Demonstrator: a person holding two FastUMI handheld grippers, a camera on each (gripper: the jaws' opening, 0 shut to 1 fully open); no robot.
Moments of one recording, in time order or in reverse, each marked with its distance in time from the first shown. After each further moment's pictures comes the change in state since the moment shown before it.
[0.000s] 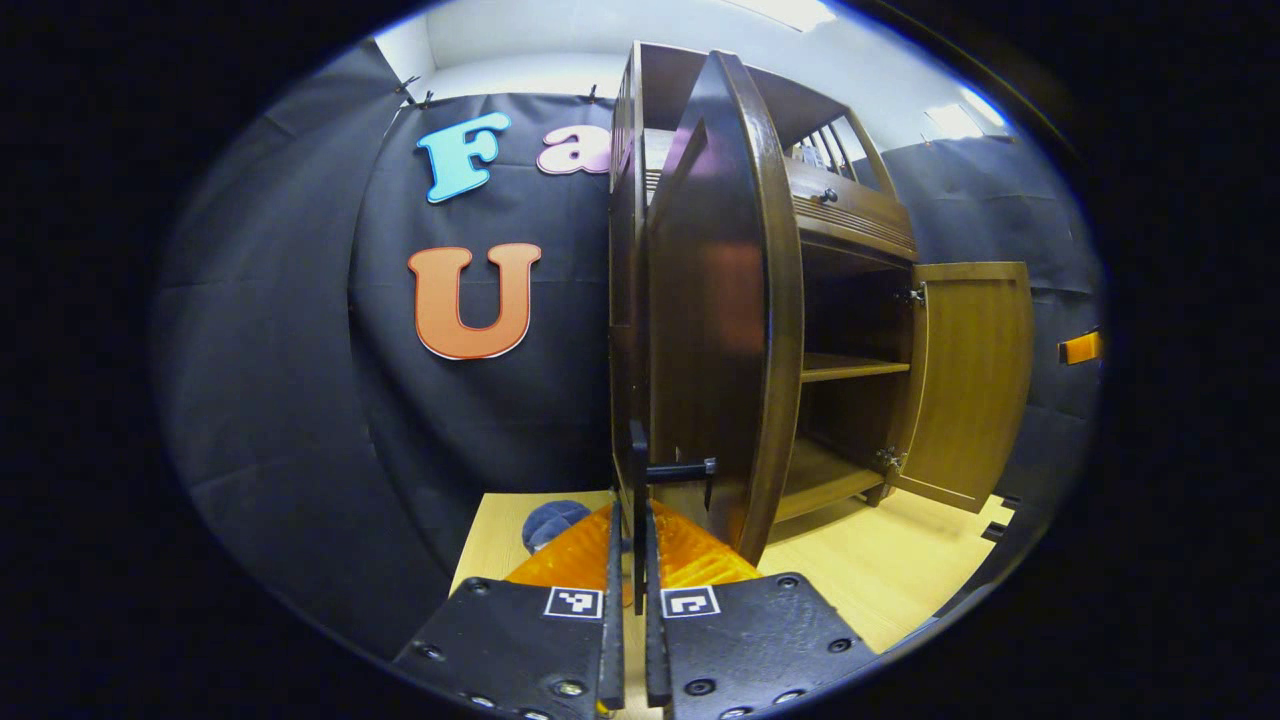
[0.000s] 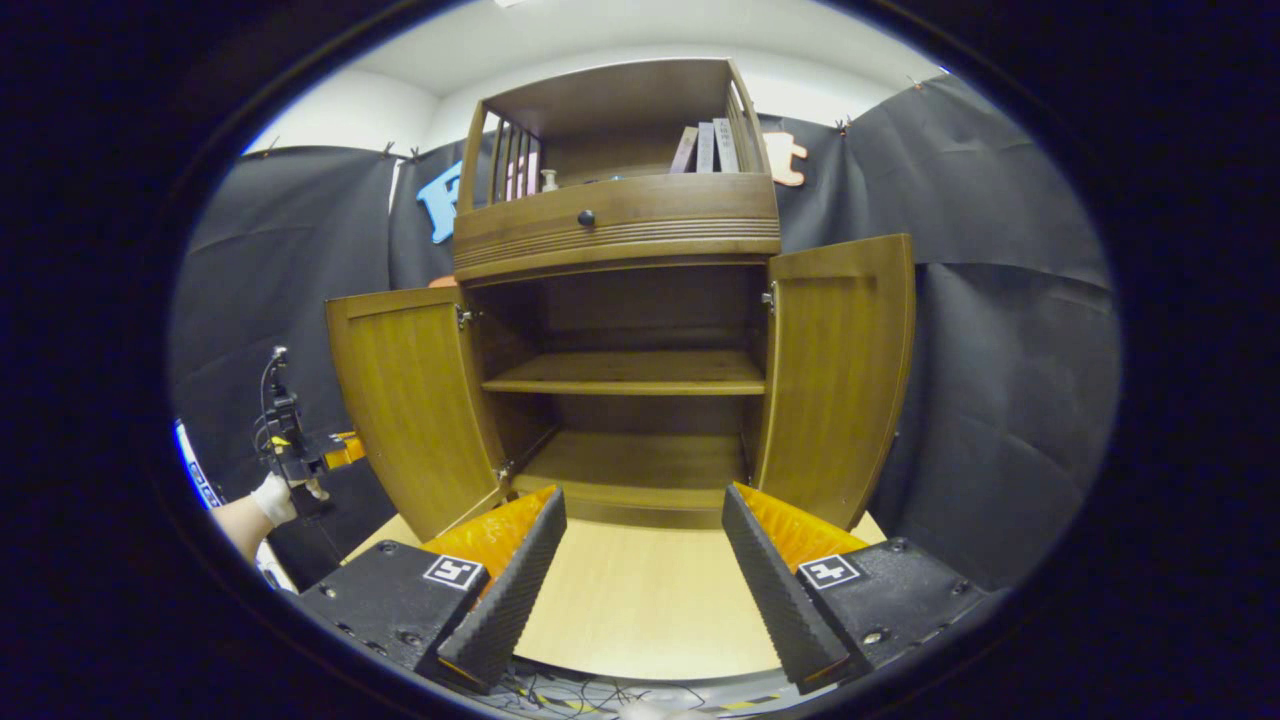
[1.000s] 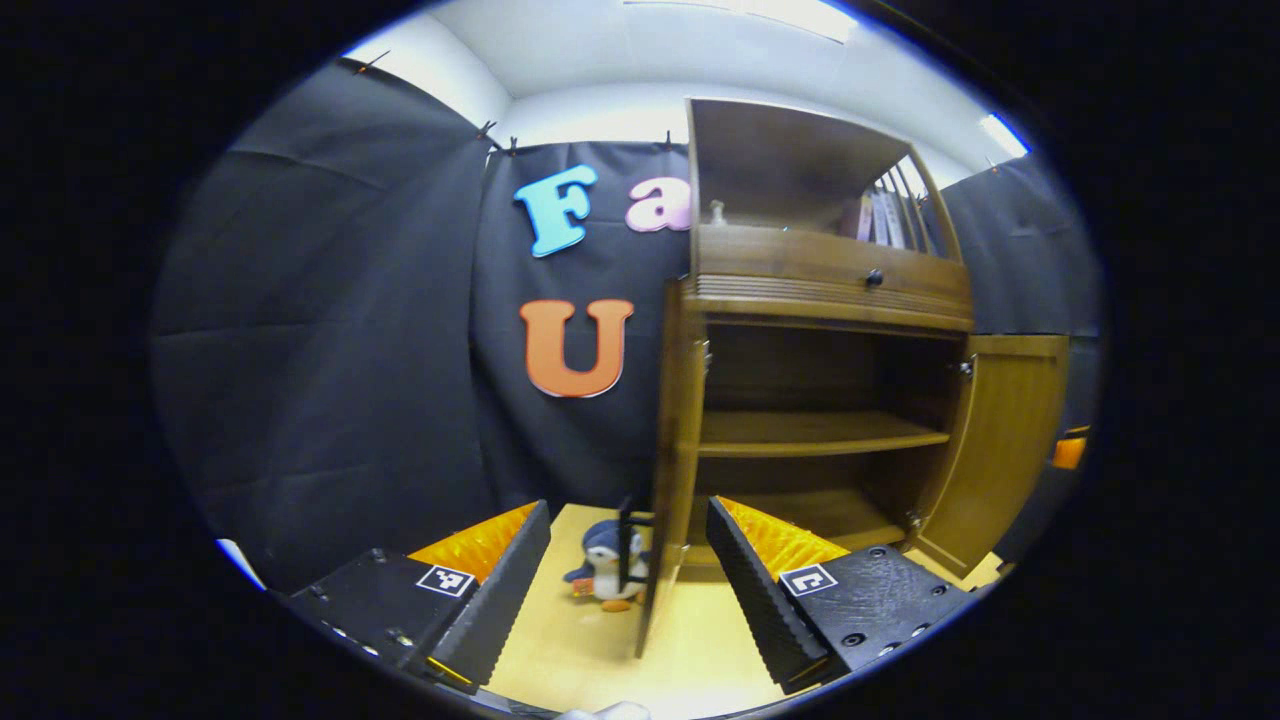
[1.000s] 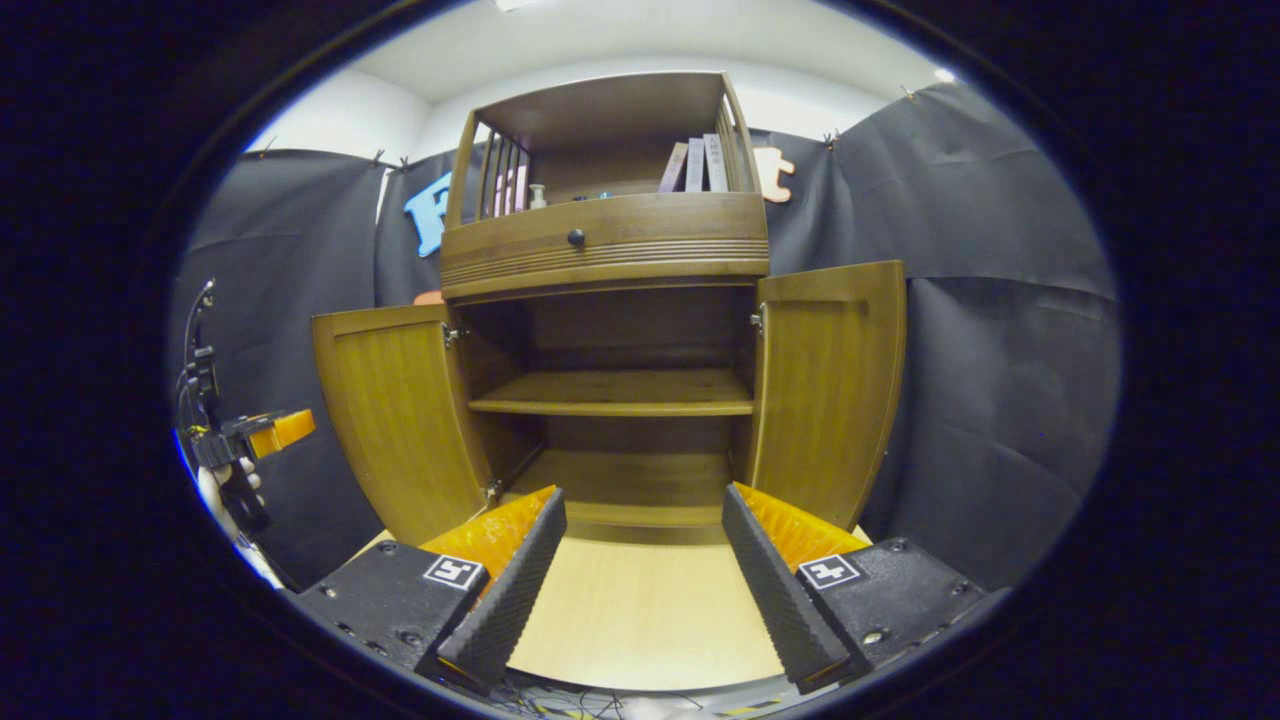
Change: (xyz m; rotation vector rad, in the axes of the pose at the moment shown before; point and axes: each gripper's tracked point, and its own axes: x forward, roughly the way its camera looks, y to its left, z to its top) left arm -0.100 -0.063 0.113 -0.066 -0.083 0.322; right arm 0.000 0.003 0.024 0.009 -0.062 -0.057
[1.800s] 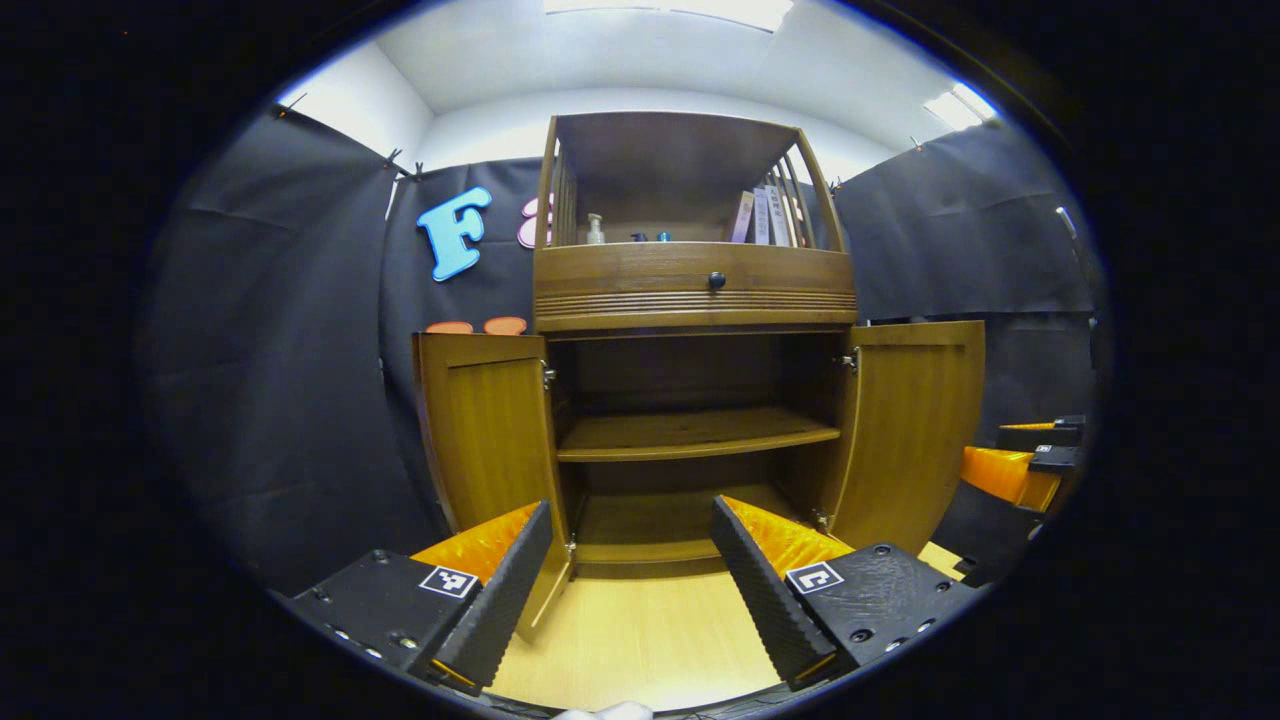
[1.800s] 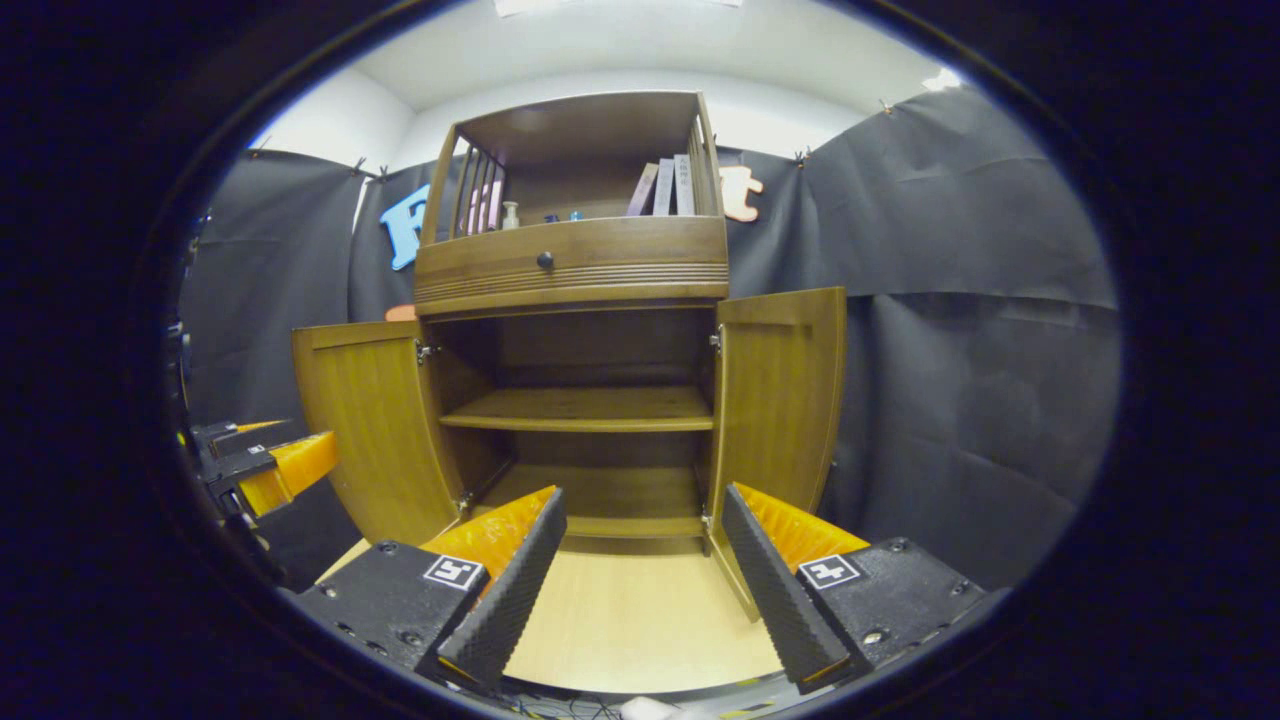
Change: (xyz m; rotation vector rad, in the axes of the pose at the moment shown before) left arm -0.038 -0.123 -0.005 0.087 0.010 -0.119; right arm -0.025 -0.023 0.017 -0.005 -0.051 -0.093
